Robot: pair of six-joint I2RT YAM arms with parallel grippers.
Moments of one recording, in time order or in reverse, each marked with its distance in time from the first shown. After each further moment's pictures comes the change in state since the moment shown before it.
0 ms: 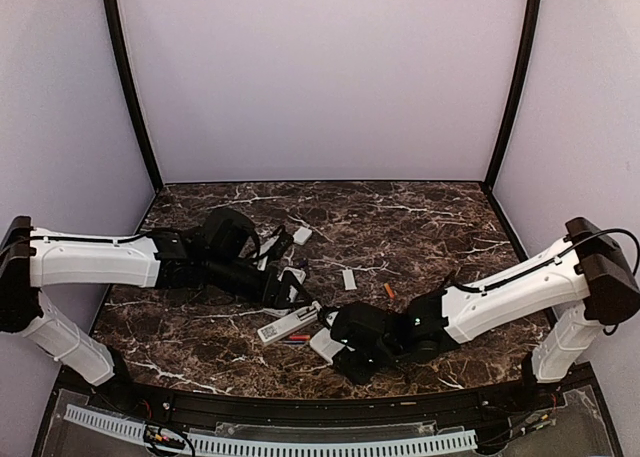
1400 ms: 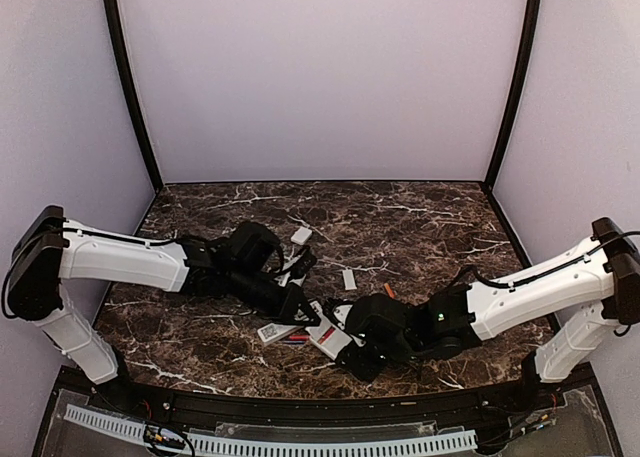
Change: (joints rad) left arm -0.059 0.179 0.048 0.044 0.106 -0.008; right arm 0.010 -0.153 -0.053 0.028 0.007 -0.051
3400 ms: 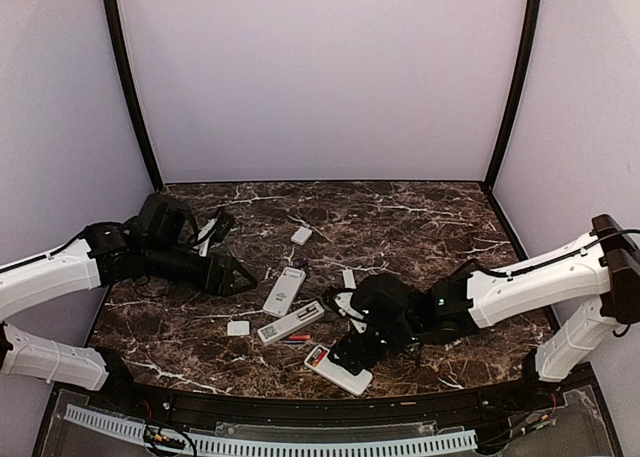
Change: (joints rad) left arm 0.262 -0.511 -0.145 -0.308 -0.157 0.205; right arm -0.084 0.029 -0.008 0.069 -0.140 -0.082
